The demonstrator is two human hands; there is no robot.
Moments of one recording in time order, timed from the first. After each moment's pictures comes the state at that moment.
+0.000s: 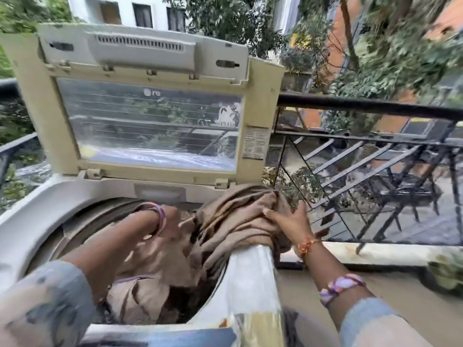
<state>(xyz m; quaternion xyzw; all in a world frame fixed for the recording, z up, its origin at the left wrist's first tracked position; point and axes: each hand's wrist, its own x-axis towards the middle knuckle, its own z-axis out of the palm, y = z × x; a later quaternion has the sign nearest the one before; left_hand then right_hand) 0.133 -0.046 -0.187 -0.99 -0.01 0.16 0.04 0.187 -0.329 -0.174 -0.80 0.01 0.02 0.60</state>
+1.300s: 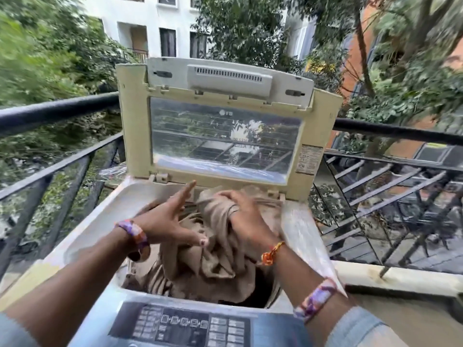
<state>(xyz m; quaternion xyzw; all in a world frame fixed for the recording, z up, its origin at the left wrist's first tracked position) -0.020 0.028 -0.114 -0.93 -0.01 0.00 -0.38 0.057 -0.135 -0.123 -0.79 -0.32 0.07 0.52</state>
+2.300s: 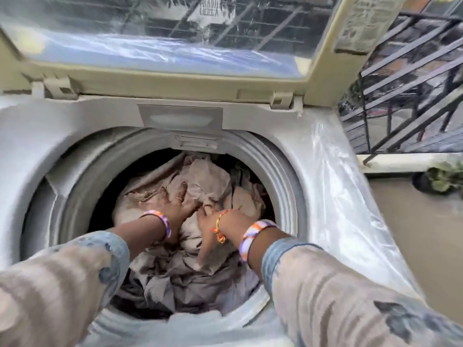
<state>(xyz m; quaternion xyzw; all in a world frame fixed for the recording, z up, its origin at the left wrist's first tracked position) 0.097 0.028 -0.325 -0.93 0.05 0.37 0.07 0.139 -0.087 -0.332 -0.84 -0.29 0.46 -0.02</state>
